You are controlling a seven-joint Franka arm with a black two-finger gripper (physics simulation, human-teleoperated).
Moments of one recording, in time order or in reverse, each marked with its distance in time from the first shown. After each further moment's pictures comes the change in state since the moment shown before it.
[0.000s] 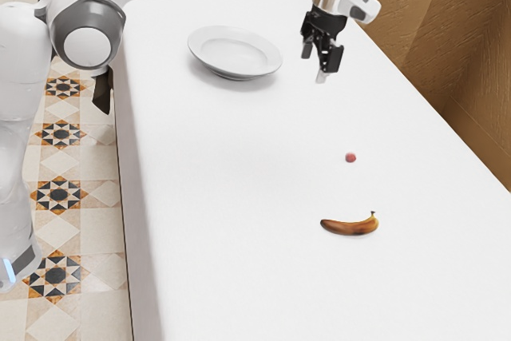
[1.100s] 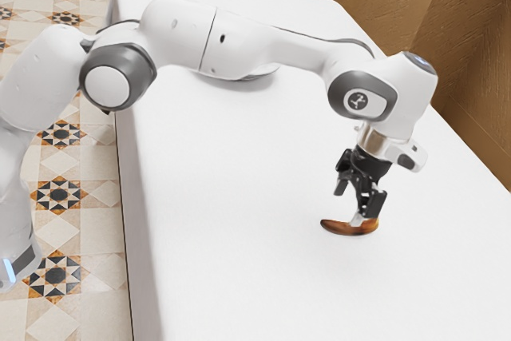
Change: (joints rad) arm -0.079 0.276 -0.328 -0.005 -0.032 0.152 -0.309
